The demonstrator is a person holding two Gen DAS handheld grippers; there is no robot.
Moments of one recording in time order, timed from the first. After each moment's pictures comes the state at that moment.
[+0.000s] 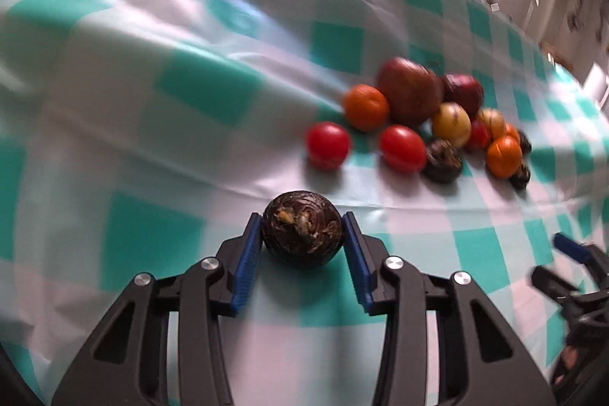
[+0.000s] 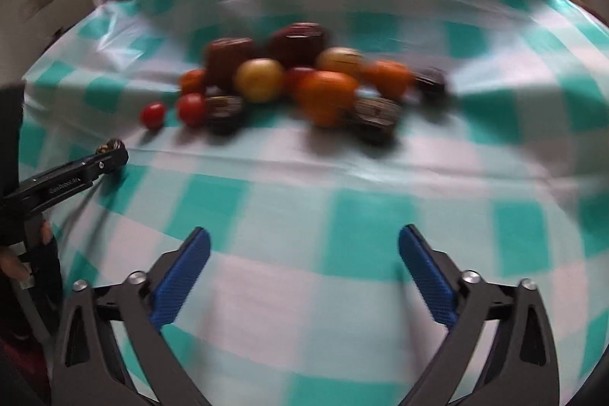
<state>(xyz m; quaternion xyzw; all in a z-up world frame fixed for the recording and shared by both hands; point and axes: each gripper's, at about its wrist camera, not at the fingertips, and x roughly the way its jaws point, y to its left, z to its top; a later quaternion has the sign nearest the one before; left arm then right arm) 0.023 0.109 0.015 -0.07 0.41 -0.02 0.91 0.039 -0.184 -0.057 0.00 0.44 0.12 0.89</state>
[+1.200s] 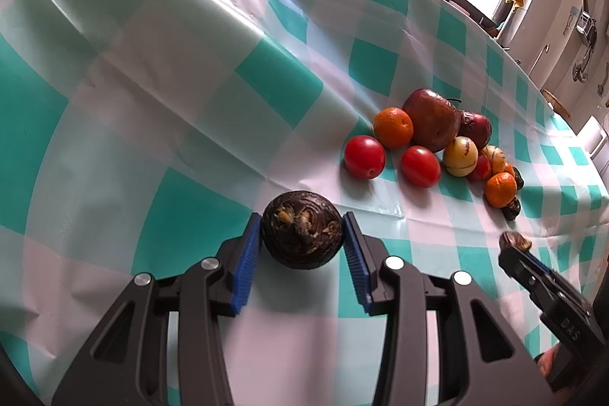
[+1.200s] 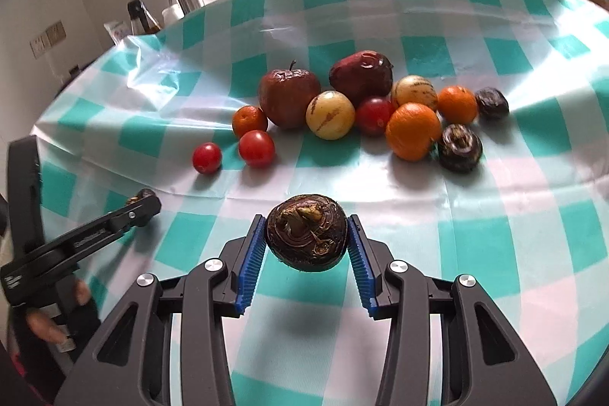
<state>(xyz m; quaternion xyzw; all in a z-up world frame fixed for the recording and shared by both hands) 0.016 0.138 0.013 -0.14 0.40 -0.02 0.91 0.033 -0.142 -0.046 0.09 0.39 0.13 0.91</state>
